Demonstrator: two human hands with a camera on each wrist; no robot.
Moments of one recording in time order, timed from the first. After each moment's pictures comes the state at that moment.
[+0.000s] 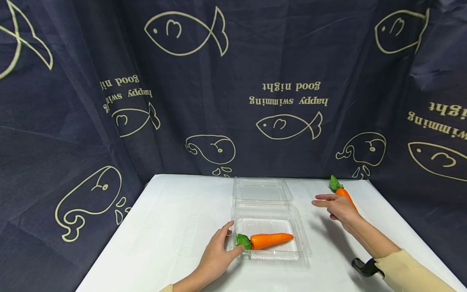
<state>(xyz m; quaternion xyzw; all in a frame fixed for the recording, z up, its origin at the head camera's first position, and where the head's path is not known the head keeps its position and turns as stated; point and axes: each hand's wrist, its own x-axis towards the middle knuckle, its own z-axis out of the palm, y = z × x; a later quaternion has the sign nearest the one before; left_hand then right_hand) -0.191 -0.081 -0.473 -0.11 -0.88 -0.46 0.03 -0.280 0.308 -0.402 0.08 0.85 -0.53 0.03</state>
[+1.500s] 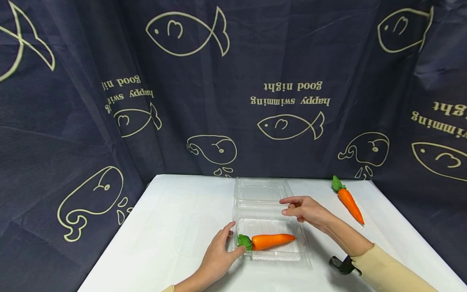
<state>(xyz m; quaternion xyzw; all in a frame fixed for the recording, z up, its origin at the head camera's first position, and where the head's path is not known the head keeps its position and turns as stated) -0.193 -0.079 -0.475 -0.11 -0.88 -0.46 0.04 -0.280 0.230 -0.395 -0.10 0.79 -0.58 0.17</state>
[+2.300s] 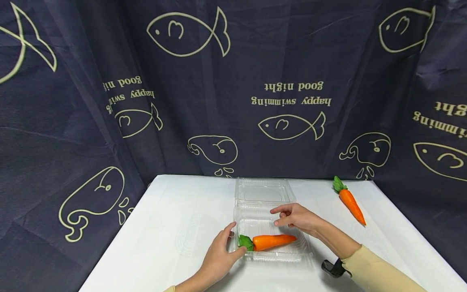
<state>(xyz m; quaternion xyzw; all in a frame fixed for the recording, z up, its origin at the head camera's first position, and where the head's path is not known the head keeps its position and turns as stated) -0.194 -0.078 -0.476 -0.10 -0.88 -0.46 0.03 -0.283 0.210 -0.417 -0.15 0.77 -0.58 0.23</state>
